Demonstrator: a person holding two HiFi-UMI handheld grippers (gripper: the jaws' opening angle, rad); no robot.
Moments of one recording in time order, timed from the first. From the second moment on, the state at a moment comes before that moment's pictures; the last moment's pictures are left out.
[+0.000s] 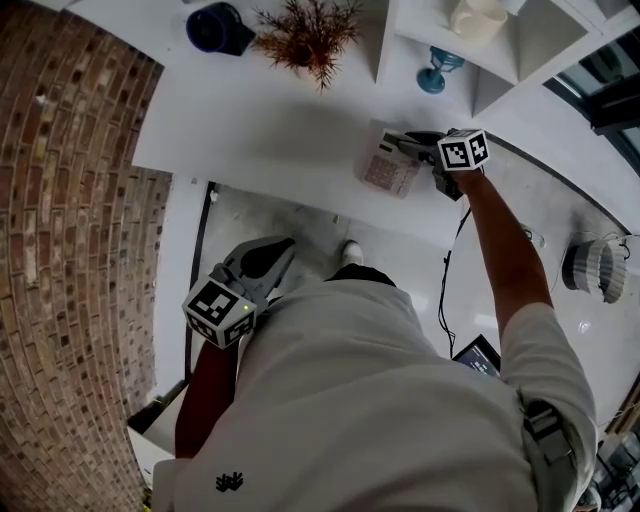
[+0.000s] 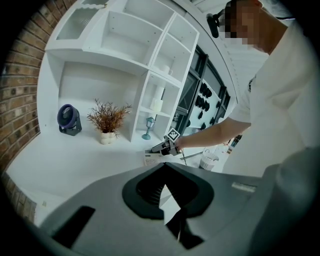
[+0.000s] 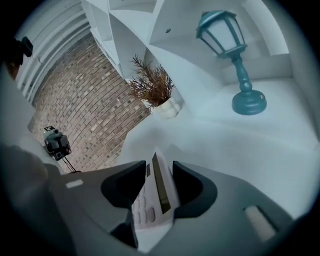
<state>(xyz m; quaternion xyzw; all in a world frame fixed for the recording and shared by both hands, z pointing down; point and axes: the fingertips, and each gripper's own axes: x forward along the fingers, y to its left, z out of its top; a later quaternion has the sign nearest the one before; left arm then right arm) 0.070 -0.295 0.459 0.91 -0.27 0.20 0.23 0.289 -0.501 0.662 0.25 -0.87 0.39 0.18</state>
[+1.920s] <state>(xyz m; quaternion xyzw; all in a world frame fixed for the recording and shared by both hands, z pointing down) -0.109 -0.138 0.437 0.94 -0.25 0.12 0.22 0.144 -0.331 0.504 0.33 -0.88 0.33 0.13</state>
